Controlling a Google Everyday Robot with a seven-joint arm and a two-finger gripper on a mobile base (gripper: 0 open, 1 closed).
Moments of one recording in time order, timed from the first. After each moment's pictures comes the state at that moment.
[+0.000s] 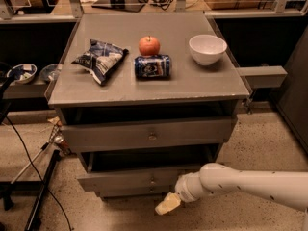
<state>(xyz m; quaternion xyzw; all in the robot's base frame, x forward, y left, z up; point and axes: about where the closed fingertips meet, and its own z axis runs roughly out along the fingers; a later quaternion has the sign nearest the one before) 0.475 -0.066 0.406 -0.39 0.86 0.24 0.21</state>
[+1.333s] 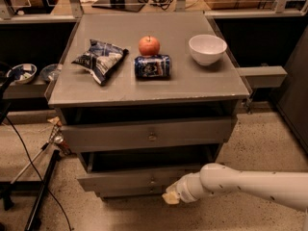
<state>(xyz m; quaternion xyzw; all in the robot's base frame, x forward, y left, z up) 0.475 -0.066 0.406 -0.39 0.86 0.24 0.21</state>
